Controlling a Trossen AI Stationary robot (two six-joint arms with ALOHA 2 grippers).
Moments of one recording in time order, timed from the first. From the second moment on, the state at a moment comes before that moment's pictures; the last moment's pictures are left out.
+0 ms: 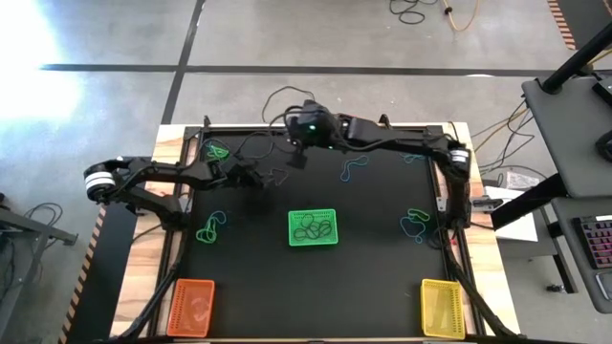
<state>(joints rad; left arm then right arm) 0.45 1.34 0.47 0.04 -0.15 -0.35 -0.27 1.95 1.85 -0.44 0.21 -0.26</state>
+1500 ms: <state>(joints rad) 0.51 1.16 0.54 -0.14 0.10 -0.31 0.13 1.61 1.21 -0.18 0.21 0.10</state>
